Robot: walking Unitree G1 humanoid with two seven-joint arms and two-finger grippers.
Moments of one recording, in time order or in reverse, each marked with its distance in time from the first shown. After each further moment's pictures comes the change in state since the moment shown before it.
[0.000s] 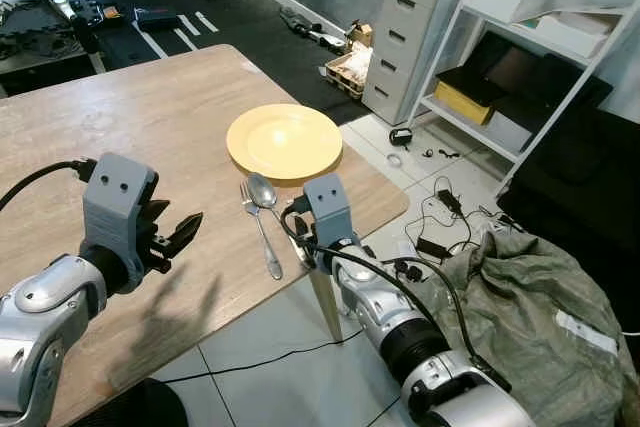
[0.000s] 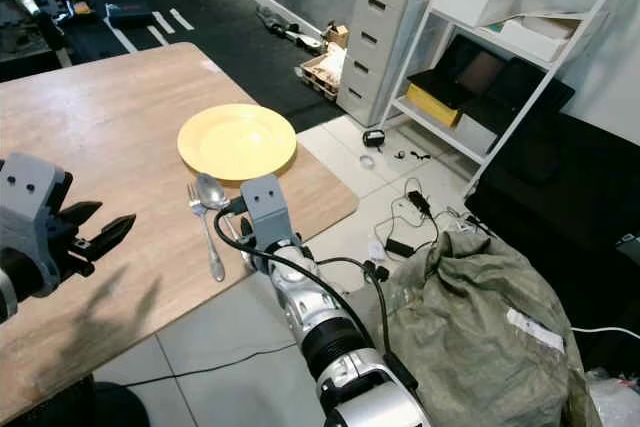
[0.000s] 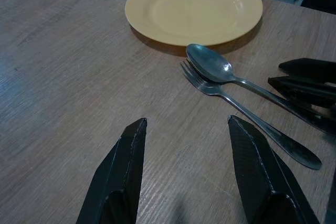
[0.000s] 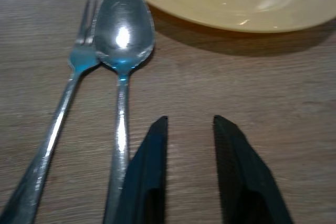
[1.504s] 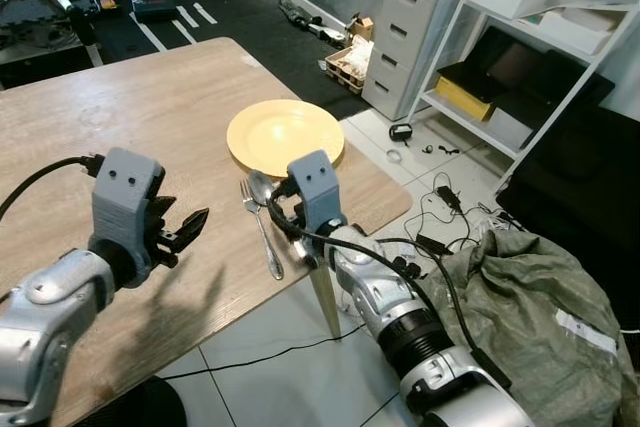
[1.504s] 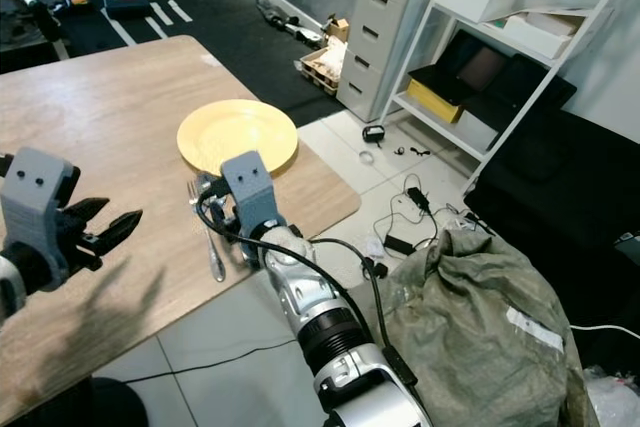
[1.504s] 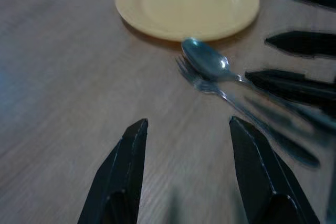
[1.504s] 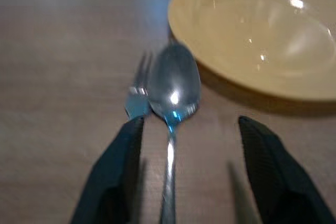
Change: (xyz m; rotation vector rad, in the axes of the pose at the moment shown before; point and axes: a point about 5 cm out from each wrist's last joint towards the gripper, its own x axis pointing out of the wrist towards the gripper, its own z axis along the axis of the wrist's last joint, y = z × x) left arm 0.000 0.002 0.001 -0.010 0.038 -0.085; right arm -0.003 0.007 0.034 -0.030 -0.124 0.102
